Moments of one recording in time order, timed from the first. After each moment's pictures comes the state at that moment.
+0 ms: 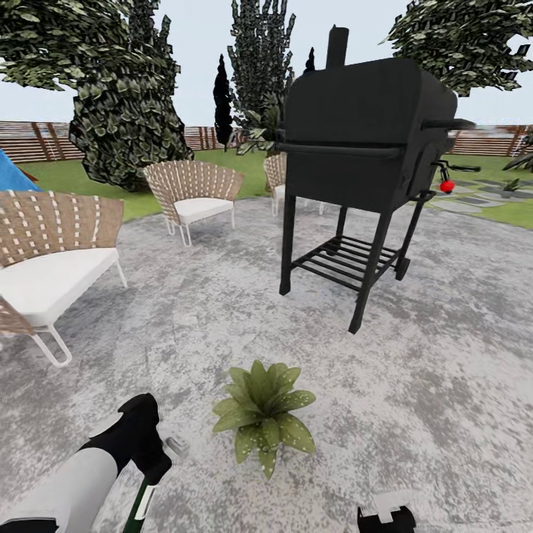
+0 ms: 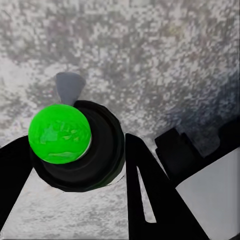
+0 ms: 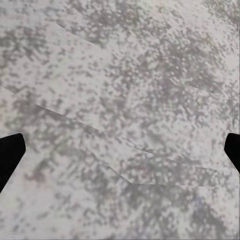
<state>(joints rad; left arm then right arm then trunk) -0.70 0.08 -0.01 -0.54 -1.10 0.82 -1.12 -0.44 -0.02 -0.11 -0.03 0.36 -0.38 -0.26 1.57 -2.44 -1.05</state>
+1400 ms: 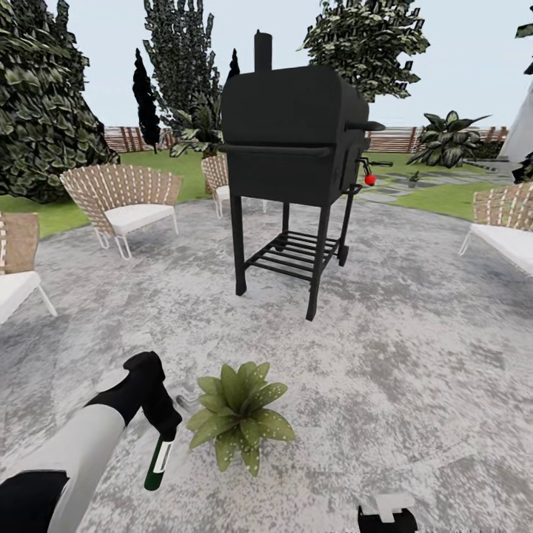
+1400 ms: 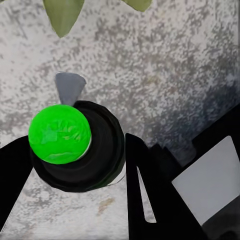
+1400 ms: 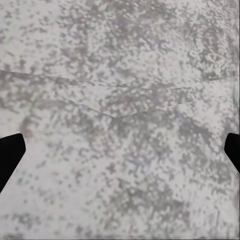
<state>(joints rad) -0.86 0.08 -0.03 -0.58 -1.20 0.81 -1.40 -0.44 -0.01 -0.11 -0.04 0.28 -0.38 -0.26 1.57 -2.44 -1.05</state>
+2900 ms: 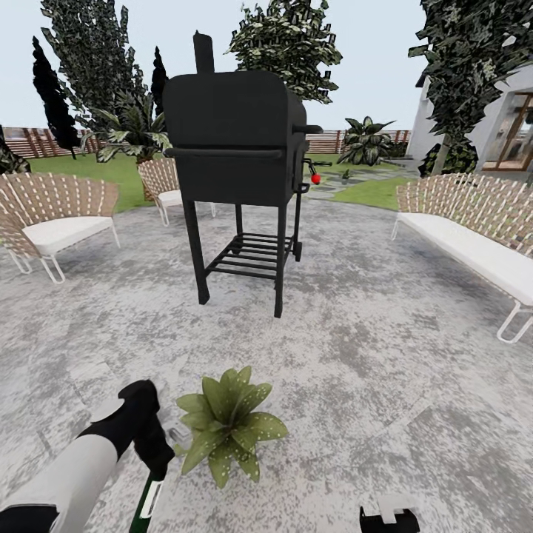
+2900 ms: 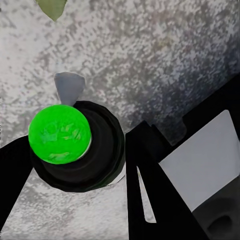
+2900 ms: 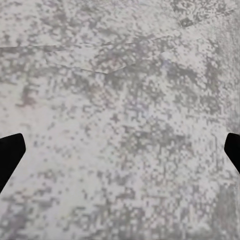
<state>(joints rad) -0.75 0.10 -0.02 -0.56 -1.20 0.81 -1.39 -0.44 -0.02 -0.11 -0.03 0.28 -0.38 -0.26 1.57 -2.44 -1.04</state>
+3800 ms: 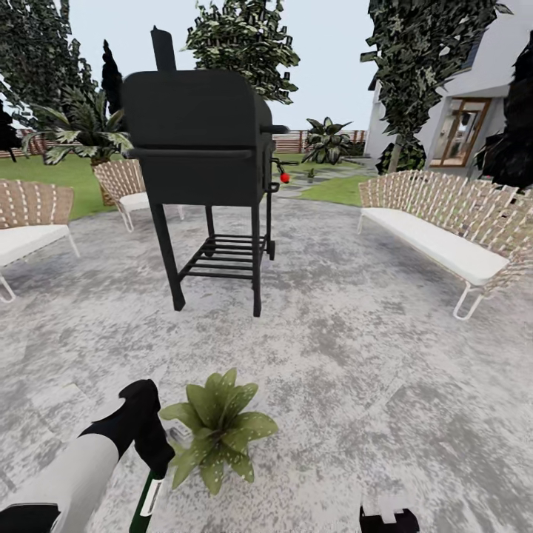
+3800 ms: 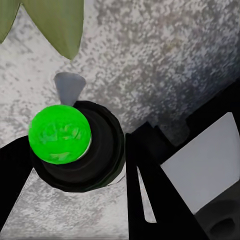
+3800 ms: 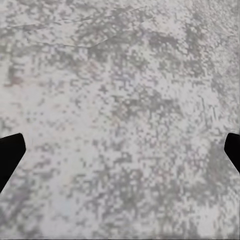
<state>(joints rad) -0.75 0.09 -0.02 -0.56 -1.20 0.81 -1.37 -0.44 -0.02 -0.11 -0.03 0.28 -0.38 -0.26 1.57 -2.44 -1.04</state>
